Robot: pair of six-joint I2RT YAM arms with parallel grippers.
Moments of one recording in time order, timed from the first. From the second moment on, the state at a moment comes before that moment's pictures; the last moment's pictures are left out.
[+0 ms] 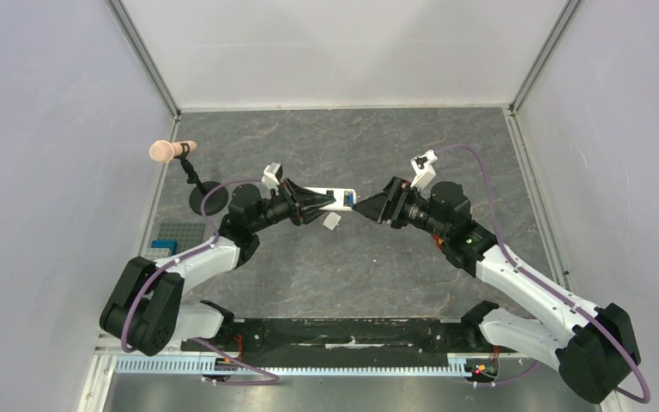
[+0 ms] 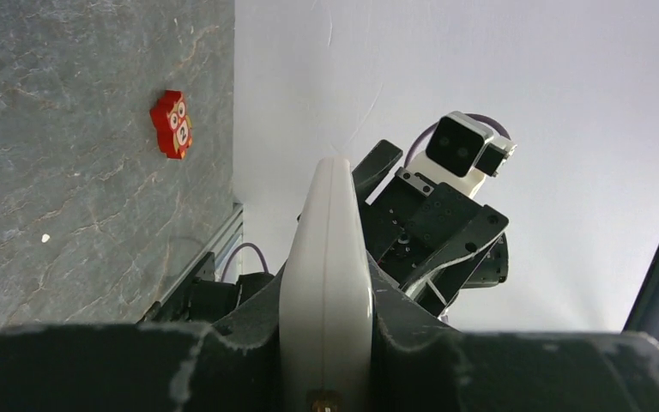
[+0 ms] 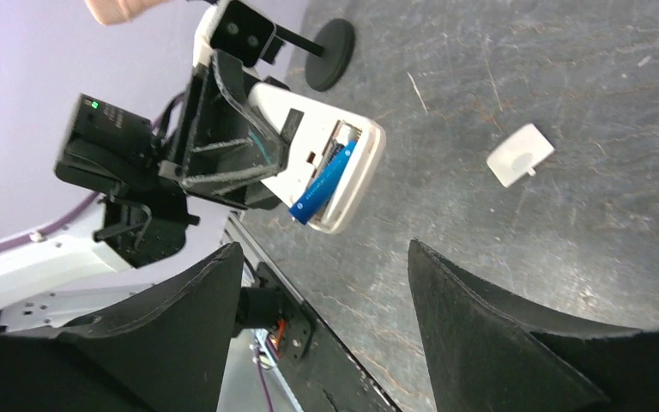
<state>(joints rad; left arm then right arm) -0.44 1.30 0.49 0.73 0.61 -1.57 0.59 1.01 0.67 0.11 -0.31 0.87</state>
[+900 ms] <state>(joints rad) -0.44 1.26 0.49 0.69 0.60 -1.64 0.59 1.09 0.65 0.27 -0.29 0.95</state>
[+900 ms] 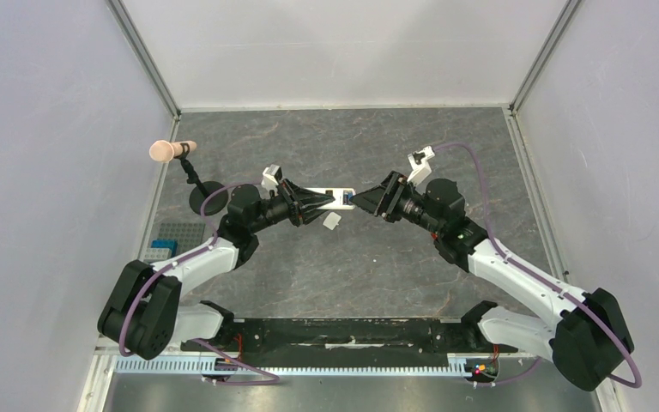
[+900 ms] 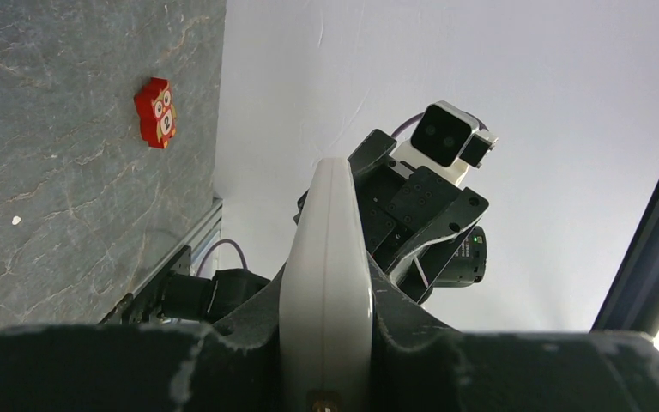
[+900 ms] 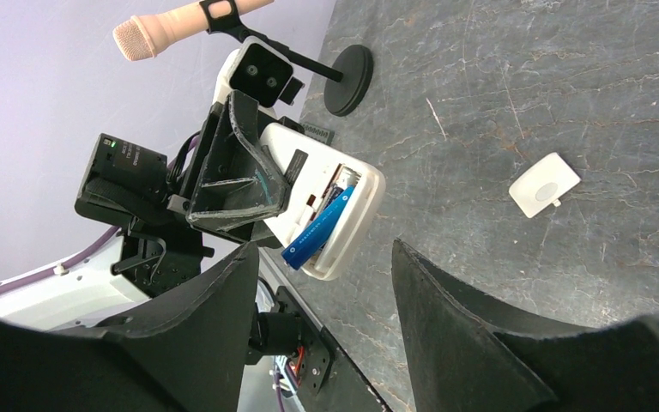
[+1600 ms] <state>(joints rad) -0.44 1.26 0.49 0.69 0.59 -1.66 0.59 1.12 0.65 0.28 -0.29 0.96</state>
